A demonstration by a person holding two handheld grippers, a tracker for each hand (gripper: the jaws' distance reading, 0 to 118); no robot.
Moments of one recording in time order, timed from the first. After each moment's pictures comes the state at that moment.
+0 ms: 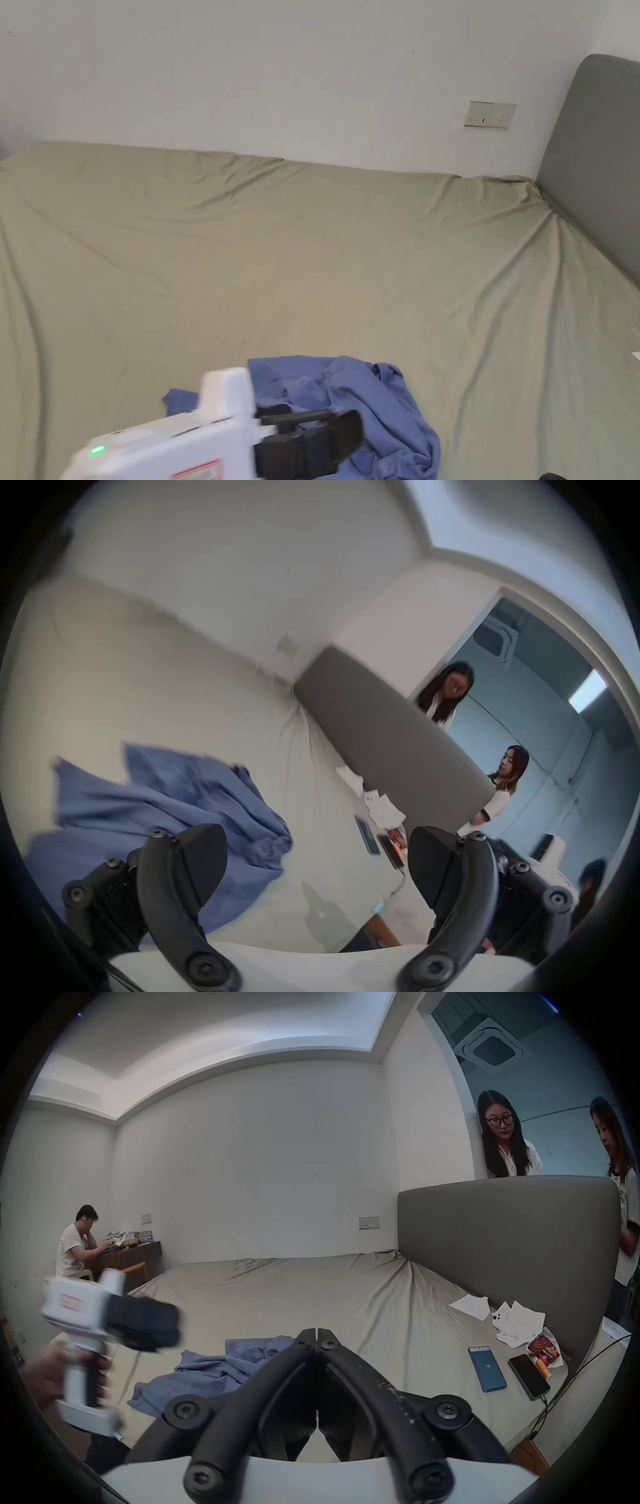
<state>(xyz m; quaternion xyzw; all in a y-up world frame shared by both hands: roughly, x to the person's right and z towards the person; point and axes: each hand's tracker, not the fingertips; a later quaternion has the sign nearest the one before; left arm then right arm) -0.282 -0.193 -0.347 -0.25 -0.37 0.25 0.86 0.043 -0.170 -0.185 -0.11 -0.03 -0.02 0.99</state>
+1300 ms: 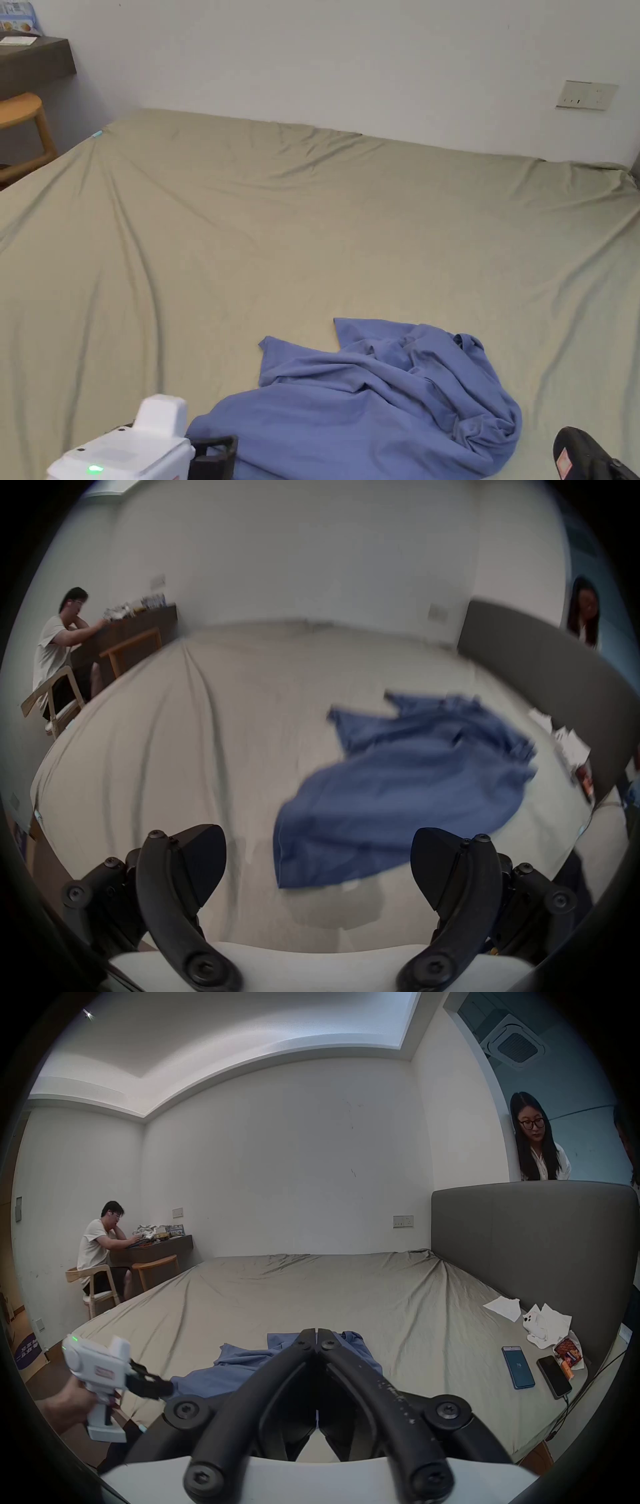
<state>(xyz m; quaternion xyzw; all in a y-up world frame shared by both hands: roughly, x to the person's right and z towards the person) -0.406 -0.326 -0.321 -0.40 -0.03 0.01 0.92 -0.008 -0.168 -0.178 -0.12 0.04 -0.02 0.99</state>
